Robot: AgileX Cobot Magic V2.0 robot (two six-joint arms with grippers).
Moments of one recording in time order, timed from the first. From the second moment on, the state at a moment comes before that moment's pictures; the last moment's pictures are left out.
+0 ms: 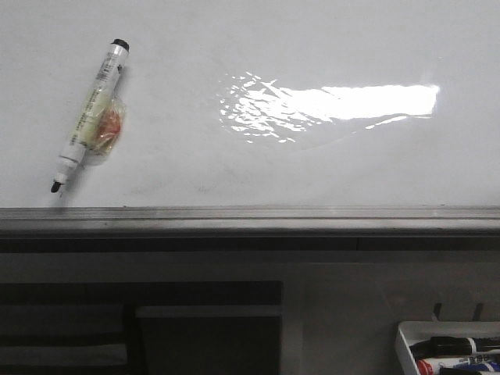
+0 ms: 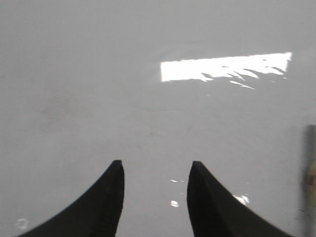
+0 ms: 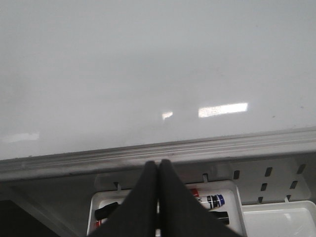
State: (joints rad) left arm -0.15 0.46 -0.22 0.11 -0.09 -0.12; right arm -0.13 0.31 -0.18 0.24 0.32 -0.10
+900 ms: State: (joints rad) left arm -0.60 1.22 -0.45 0.06 -0.16 -0.12; right arm 0.01 0.31 -0.18 0.24 0.31 -0.10
